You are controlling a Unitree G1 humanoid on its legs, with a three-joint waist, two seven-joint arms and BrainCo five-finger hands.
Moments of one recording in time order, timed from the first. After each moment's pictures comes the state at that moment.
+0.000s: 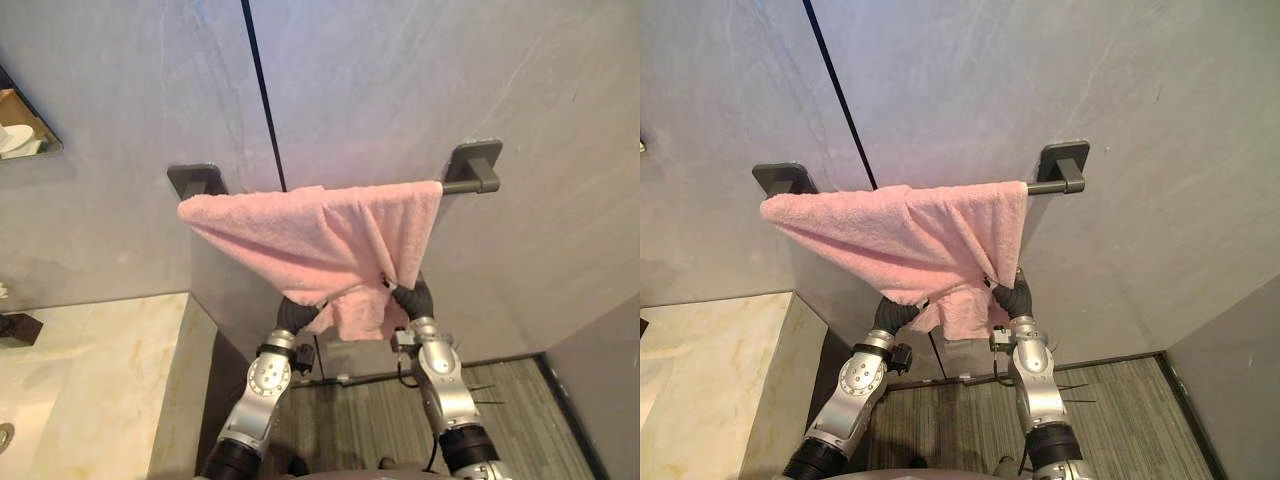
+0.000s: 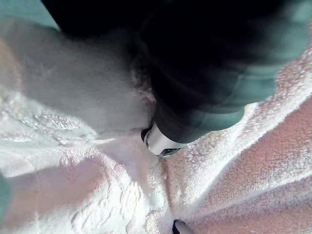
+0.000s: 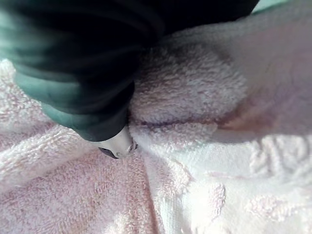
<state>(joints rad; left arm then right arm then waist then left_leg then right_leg) 0.00 0.05 -0.26 0.22 0.03 -0.23 0.11 -0.11 0.07 0.02 0.34 0.05 -0.23 -0.07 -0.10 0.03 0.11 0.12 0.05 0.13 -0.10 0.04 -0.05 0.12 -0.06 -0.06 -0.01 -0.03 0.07</state>
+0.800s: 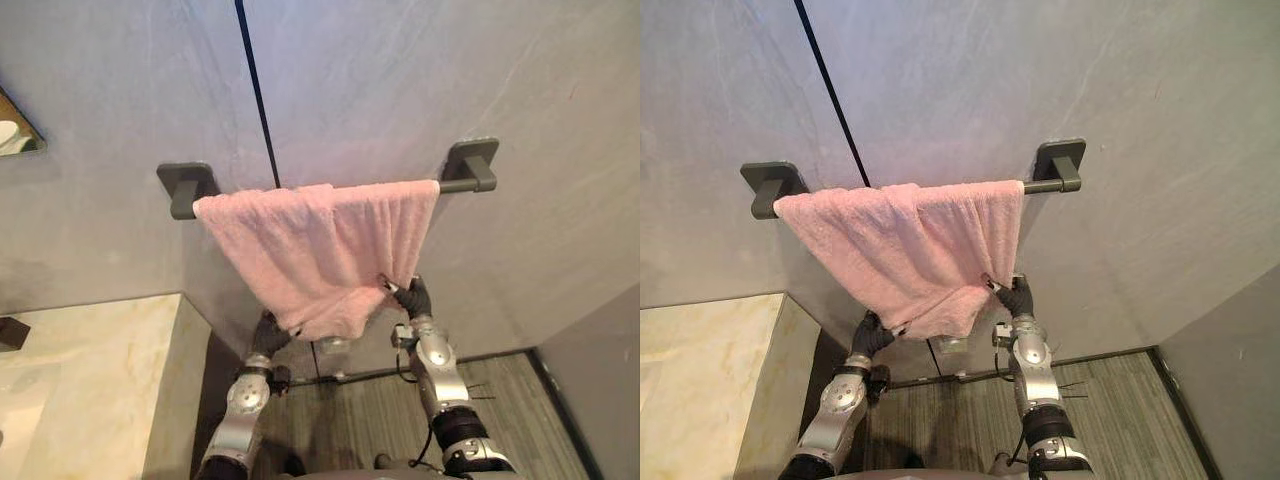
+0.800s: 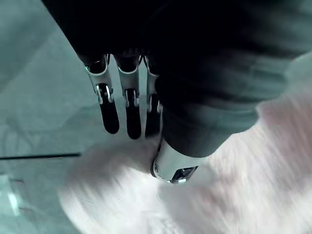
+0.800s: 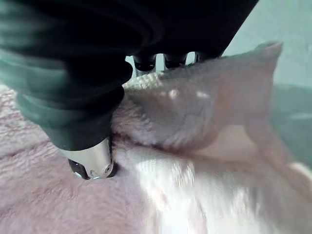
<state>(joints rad) 0.09 0.06 -0.06 0.39 0.01 -0.19 0.14 -0.19 0.05 -0.12 0.53 0.03 -0.22 -0.10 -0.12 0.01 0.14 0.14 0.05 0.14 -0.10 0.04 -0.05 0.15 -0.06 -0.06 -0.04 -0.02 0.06</state>
